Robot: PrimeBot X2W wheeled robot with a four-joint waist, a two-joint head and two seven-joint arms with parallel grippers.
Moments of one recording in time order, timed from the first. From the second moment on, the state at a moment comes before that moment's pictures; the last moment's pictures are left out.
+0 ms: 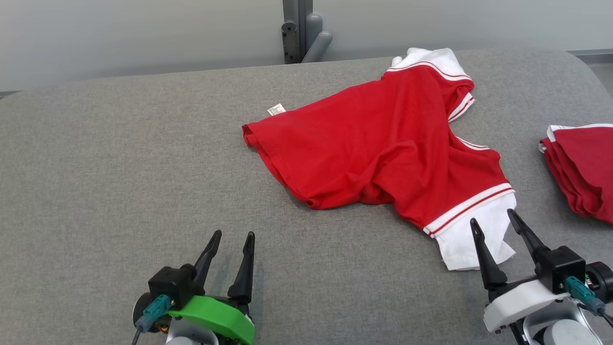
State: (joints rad) left arm -0.11 0.05 -0.29 0.36 -0.40 -0.13 -0.26; right arm 0.00 -0.23 0.08 0.13 0.12 0.13 -0.20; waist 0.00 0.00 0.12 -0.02
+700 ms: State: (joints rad) left arm -0.27 0.05 -0.51 0.48 -0.48 -0.13 -0.26; right arm -0.10 -0.14 0.06 0.19 0.09 0.13 -0.26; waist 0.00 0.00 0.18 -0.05
